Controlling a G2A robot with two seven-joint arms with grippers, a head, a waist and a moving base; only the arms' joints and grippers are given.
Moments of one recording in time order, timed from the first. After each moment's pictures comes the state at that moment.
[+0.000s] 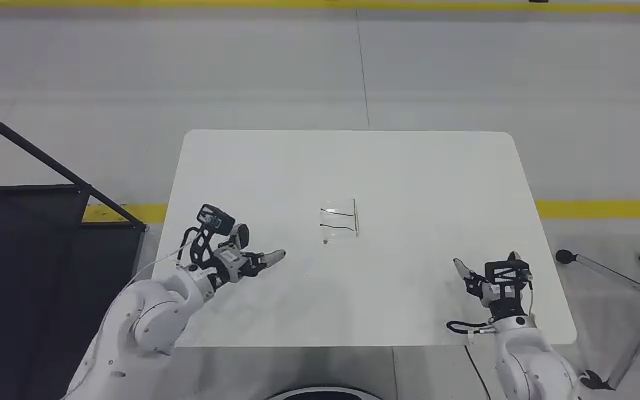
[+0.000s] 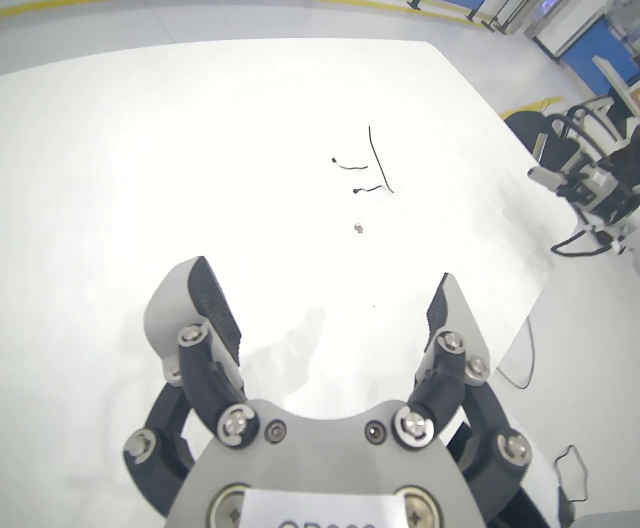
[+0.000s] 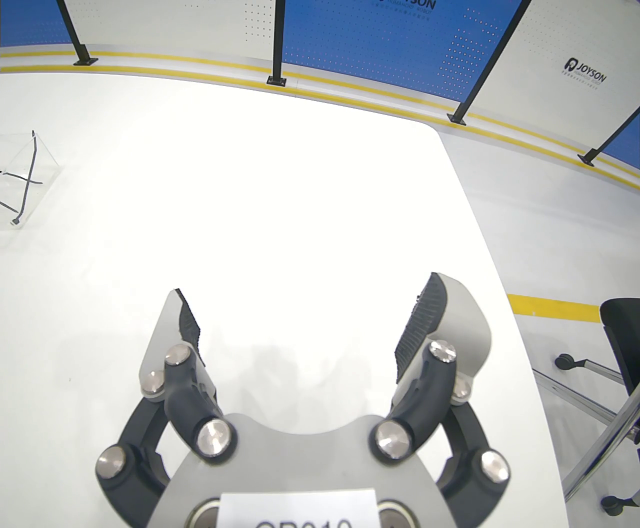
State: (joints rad) left arm 1.49 -1.15 -1.49 -1.90 0.75 -0.32 -0.62; right arm -1.73 -1.15 1.60 -1.80 -1.33 0.00 0.00
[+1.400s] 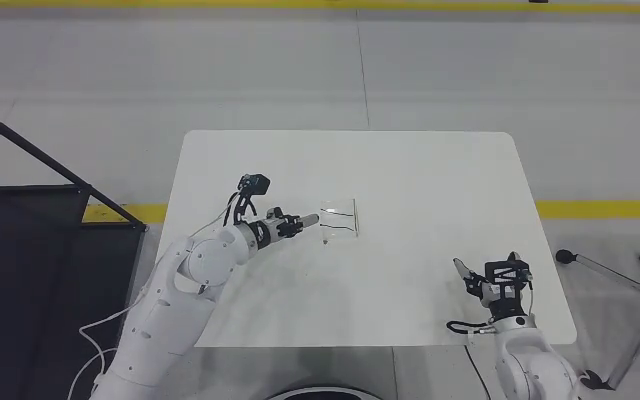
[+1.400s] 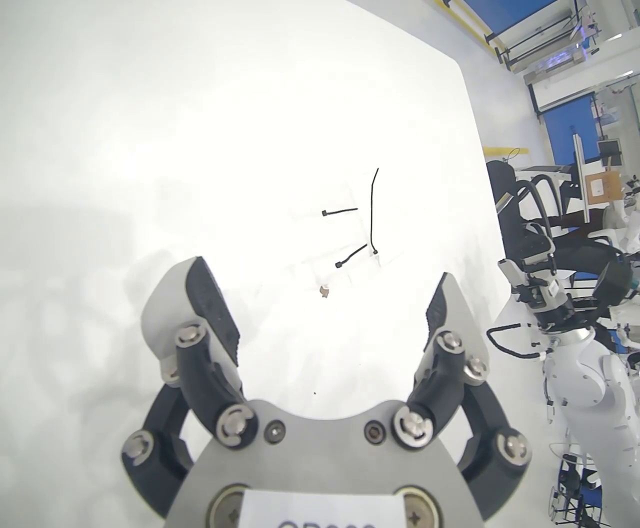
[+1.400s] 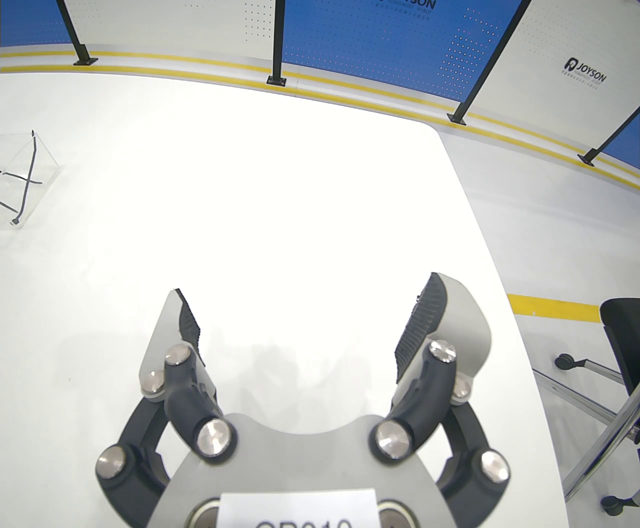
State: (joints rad) left arm 1.11 -1.20 -1.23 -1.61 0.50 0.03 -0.73; right arm -1.73 -1.15 1.60 -1.80 -1.33 0.00 0.00
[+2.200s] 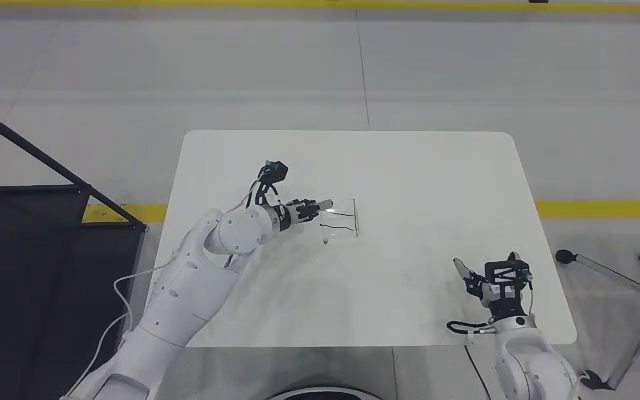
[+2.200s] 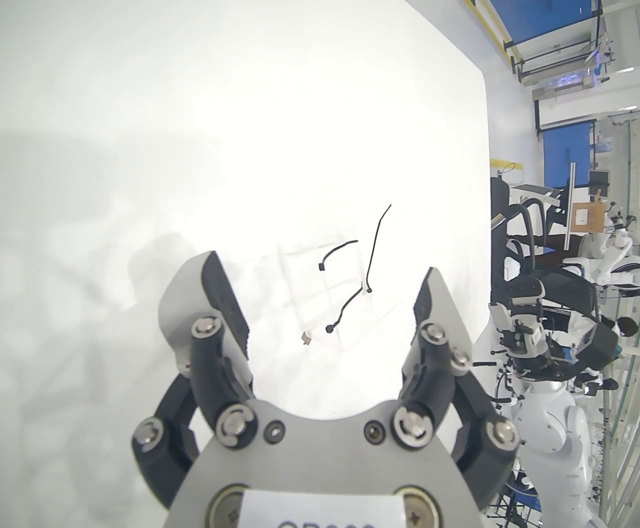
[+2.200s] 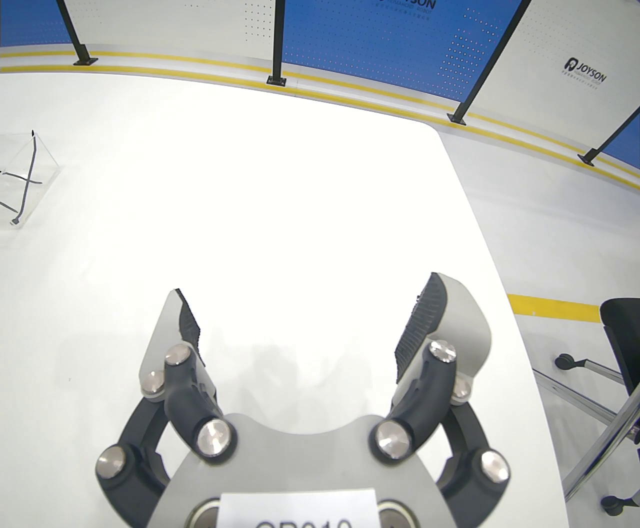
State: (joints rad) left arm 0.88 -1.26 -1.06 -1.36 0.39 0.16 -0.72; right arm -1.73 -1.15 1.60 -1.80 -1.33 0.00 0.00
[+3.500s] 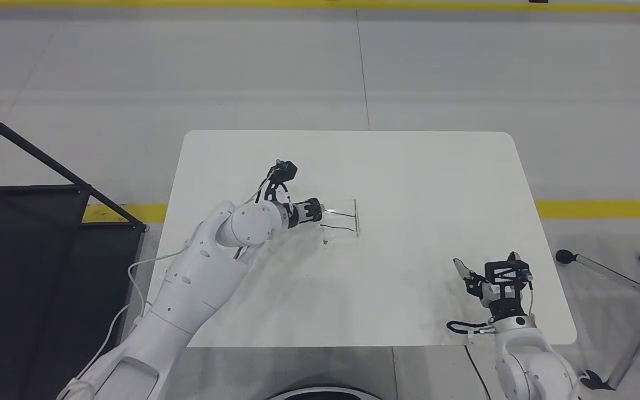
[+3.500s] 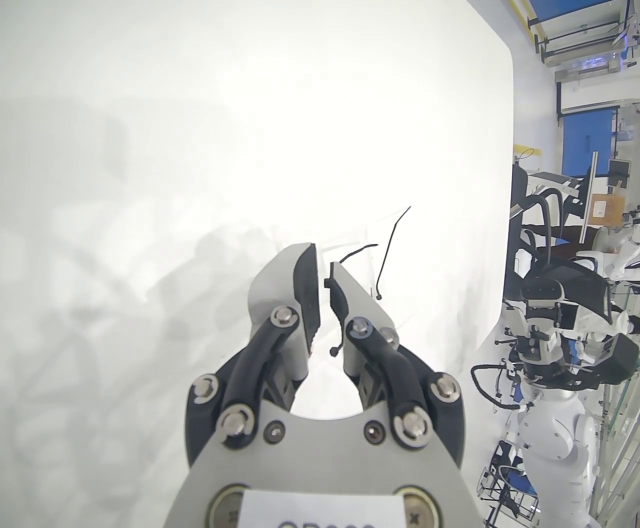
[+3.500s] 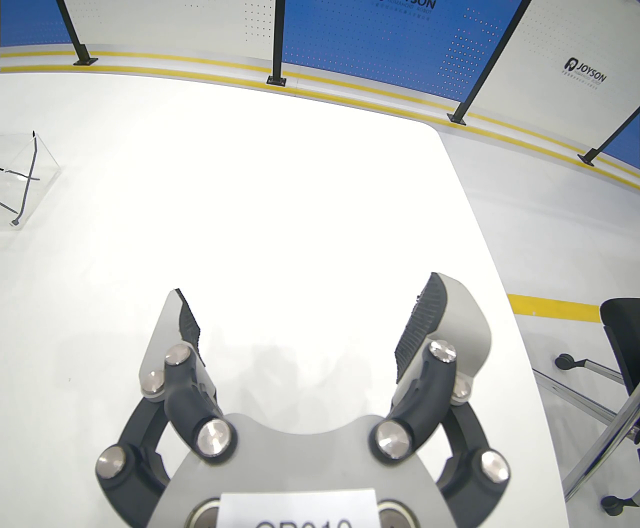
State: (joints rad) left arm 0.81 -1.29 -1.00 -1.26 0.37 0.18 -0.74; right arm -1.73 -1.15 1.60 -1.80 -1.33 0.00 0.00
